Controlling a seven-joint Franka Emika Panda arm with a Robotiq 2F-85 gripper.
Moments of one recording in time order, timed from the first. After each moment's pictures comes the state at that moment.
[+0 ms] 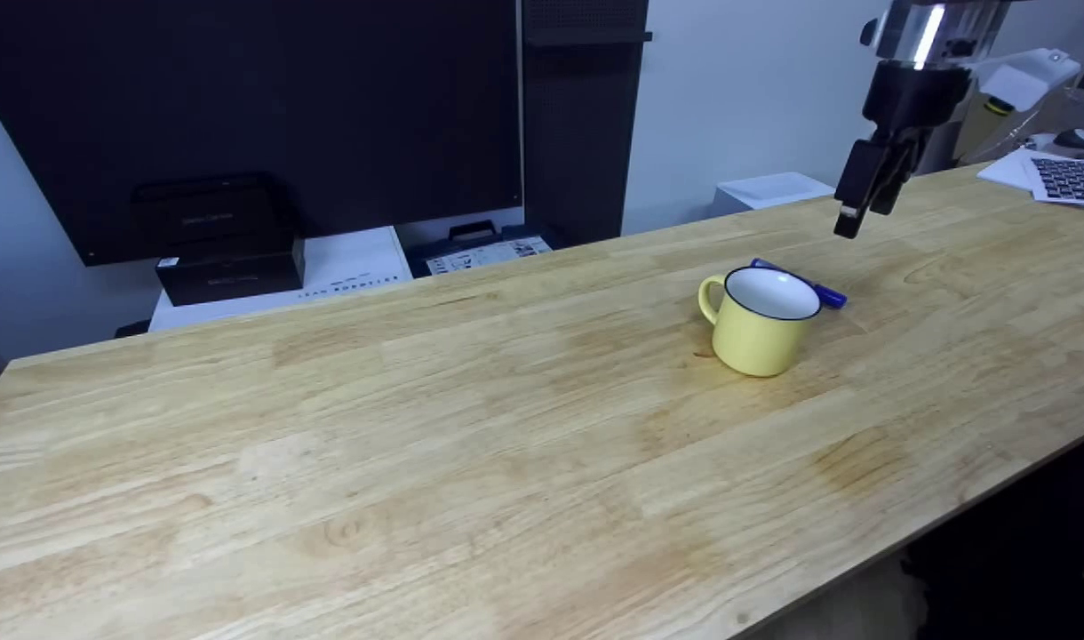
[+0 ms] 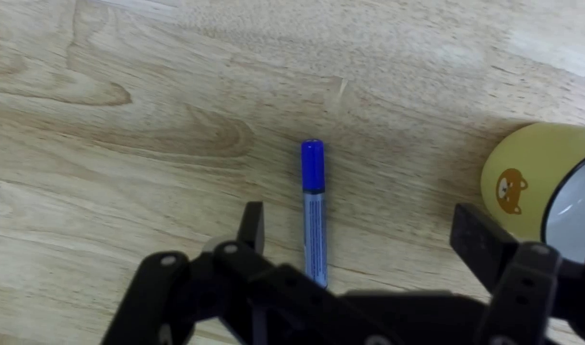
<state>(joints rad) -0.28 0.48 -0.09 -2.14 -0.01 2.61 -0.55</state>
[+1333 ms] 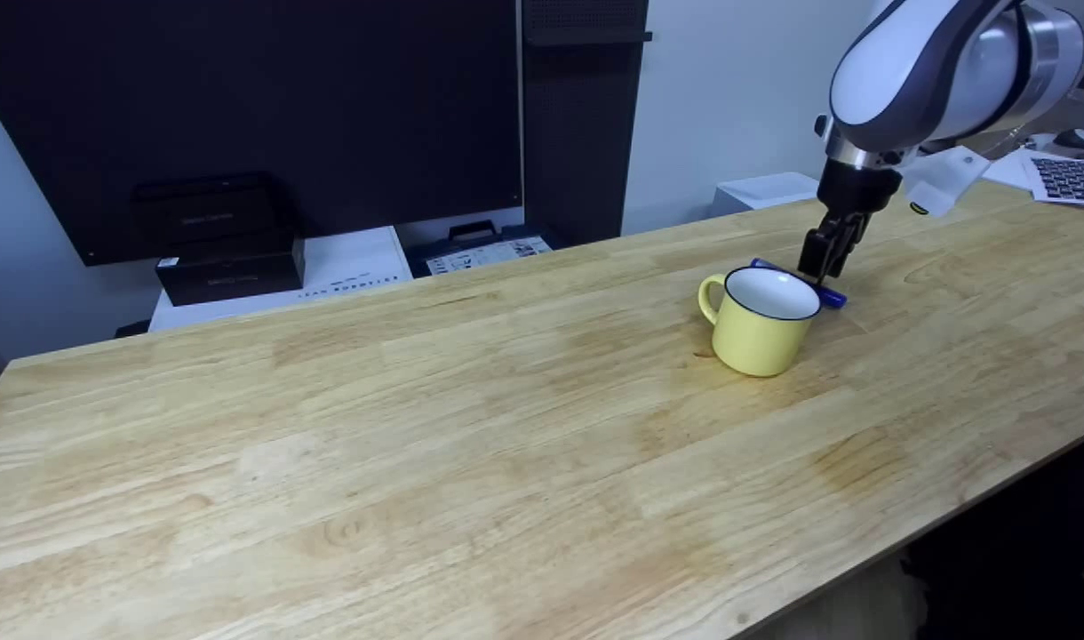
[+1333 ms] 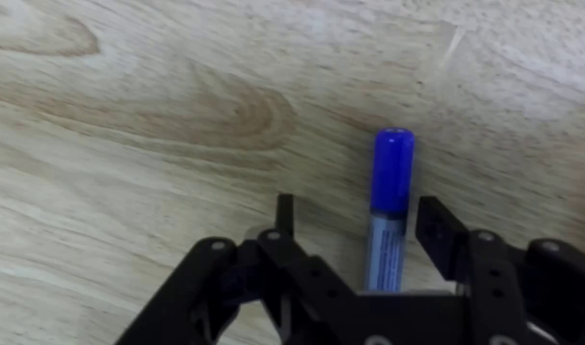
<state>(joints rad) -0.35 0.78 -0.04 -1.95 -0.12 2.77 -0.51</state>
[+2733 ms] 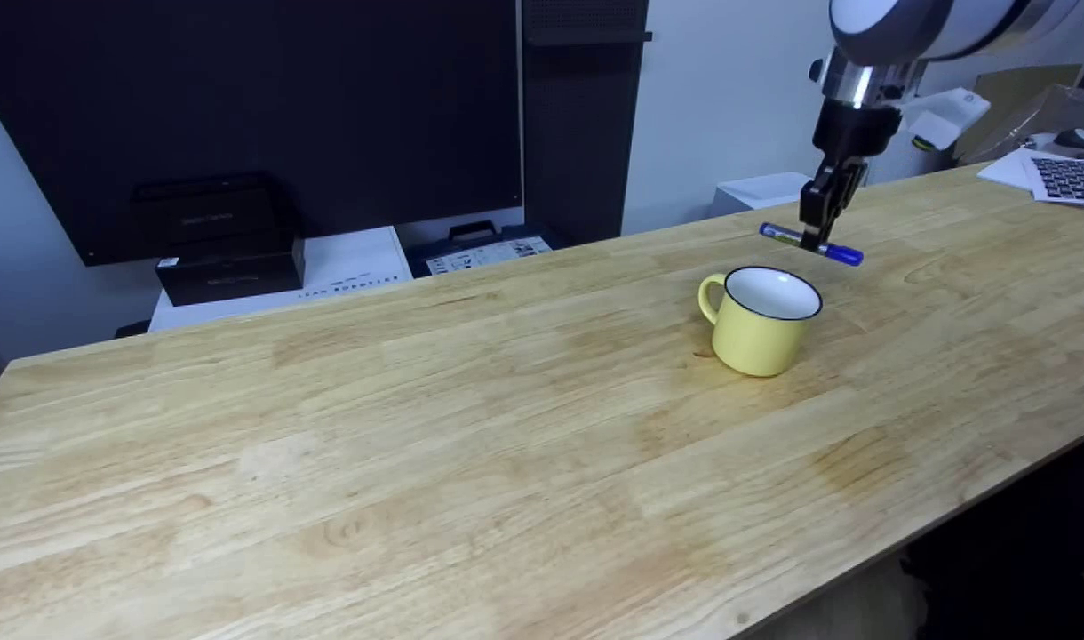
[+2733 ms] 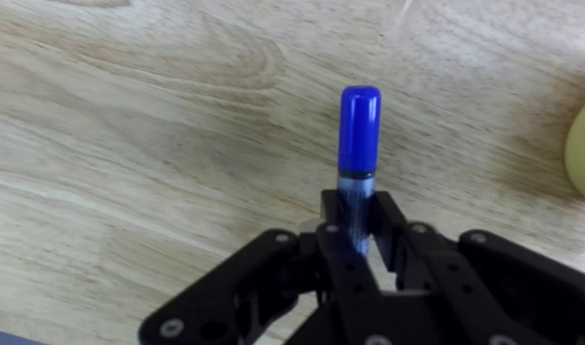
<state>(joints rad) -0.39 0.68 0.03 -1.93 -0.12 2.61 -0.53</state>
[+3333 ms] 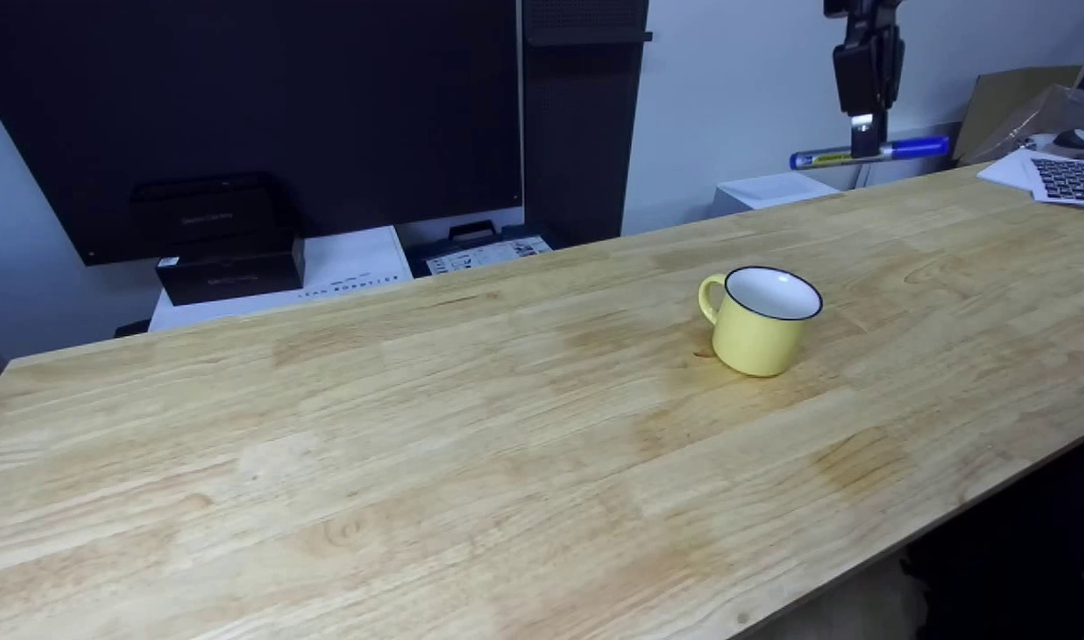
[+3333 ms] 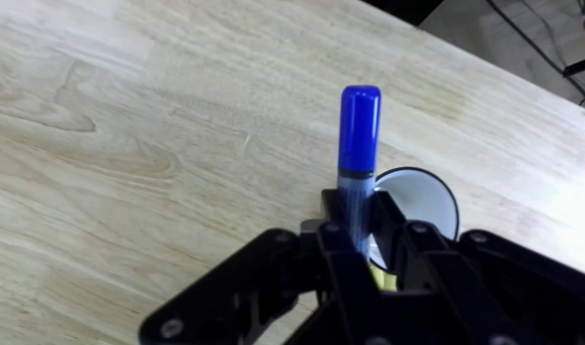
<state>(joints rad) -0.22 0.41 0.00 -1.87 -0.12 1.93 -0.48</state>
